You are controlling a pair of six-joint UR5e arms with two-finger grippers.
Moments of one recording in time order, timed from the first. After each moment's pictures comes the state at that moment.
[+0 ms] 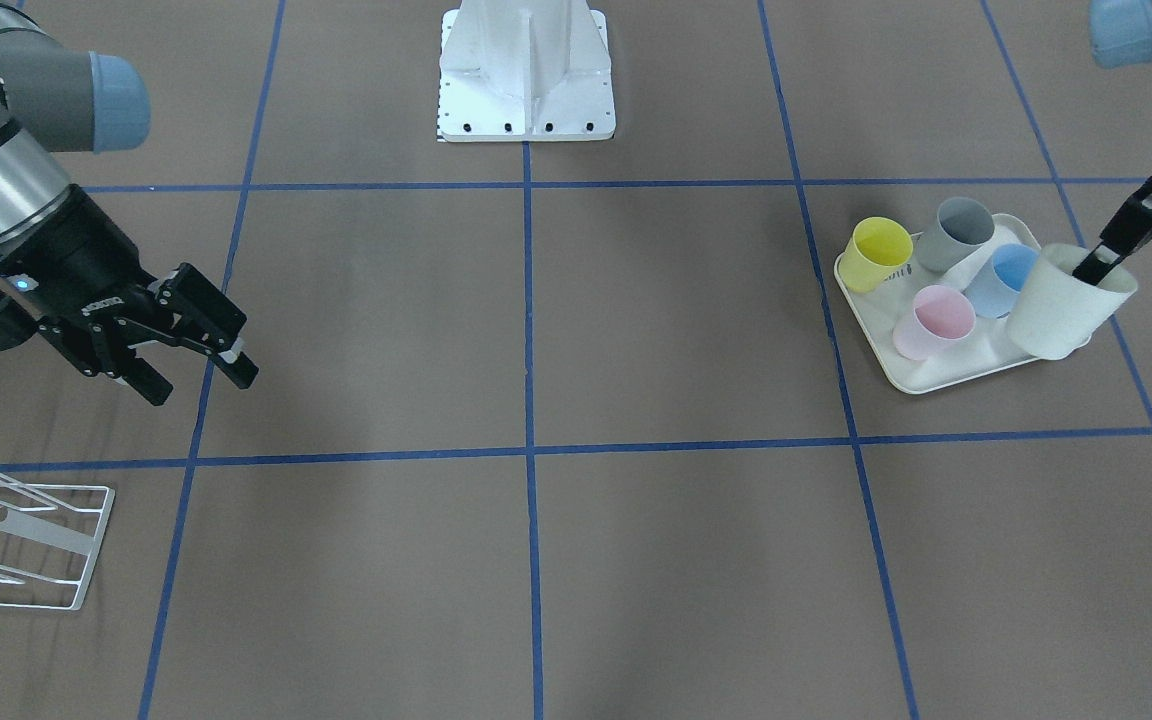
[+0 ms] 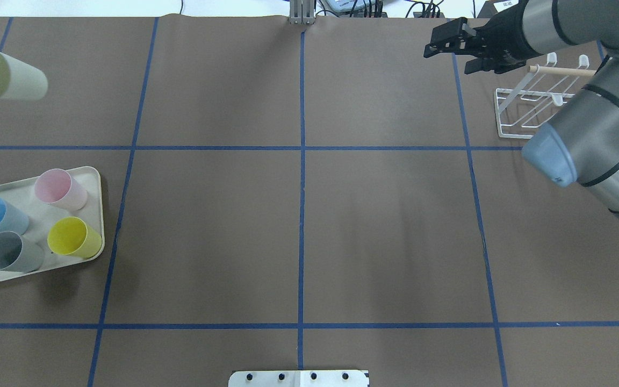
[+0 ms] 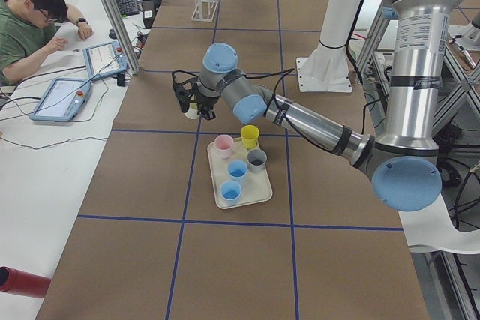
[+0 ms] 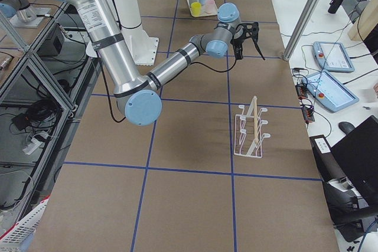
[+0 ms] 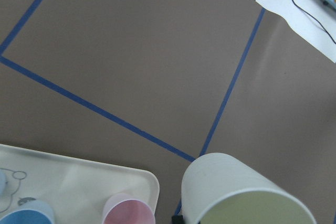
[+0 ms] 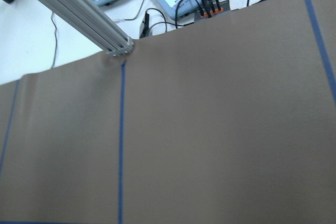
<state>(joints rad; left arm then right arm) -1.22 -1.65 -1.95 -2.13 -2.24 -1.52 0.97 -1.12 1.76 -1.00 2.04 1.31</state>
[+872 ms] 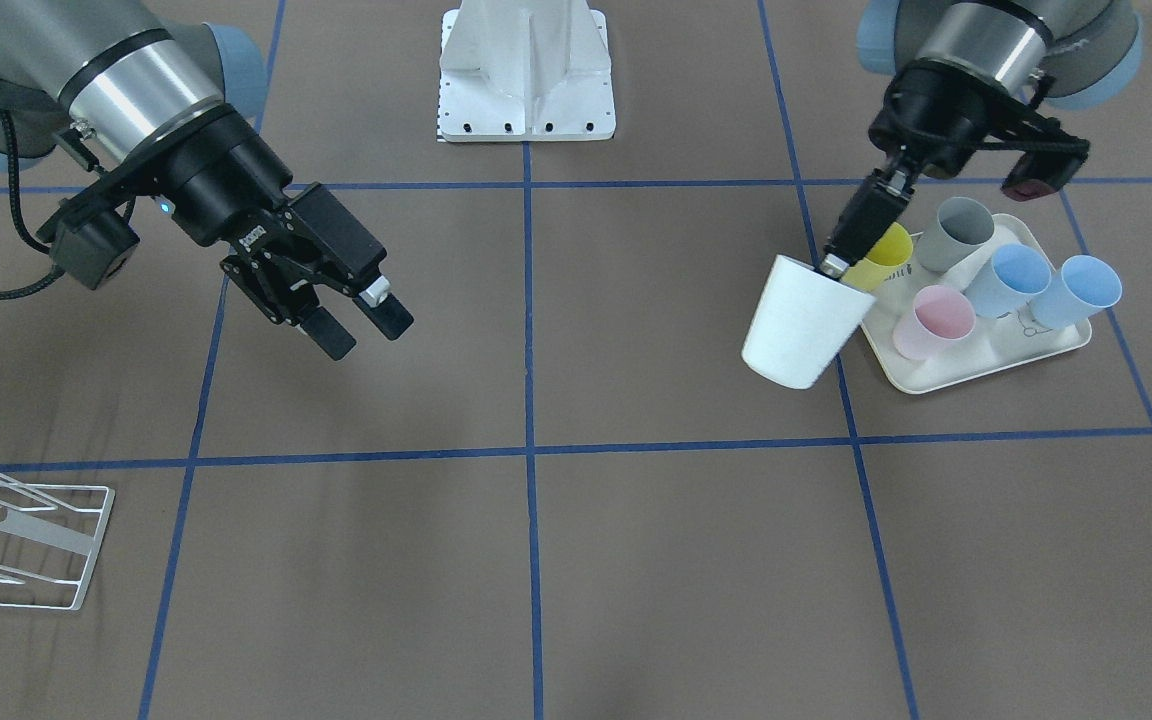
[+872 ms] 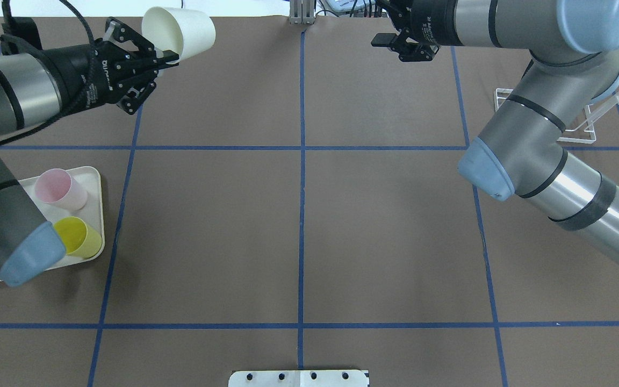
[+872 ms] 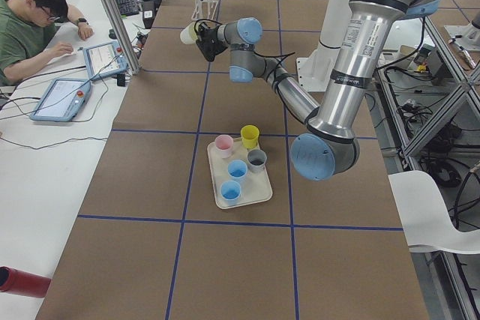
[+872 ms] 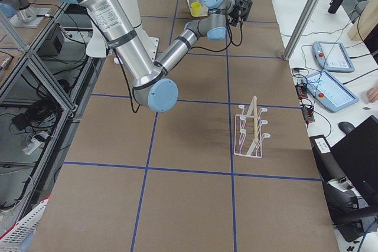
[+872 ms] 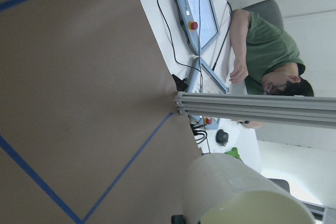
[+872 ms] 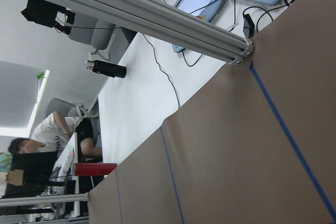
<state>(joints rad) -0.75 -1.89 -1.92 -2.62 -1.58 -2.32 0.87 -0.98 1.75 -0.70 1.85 1.91</state>
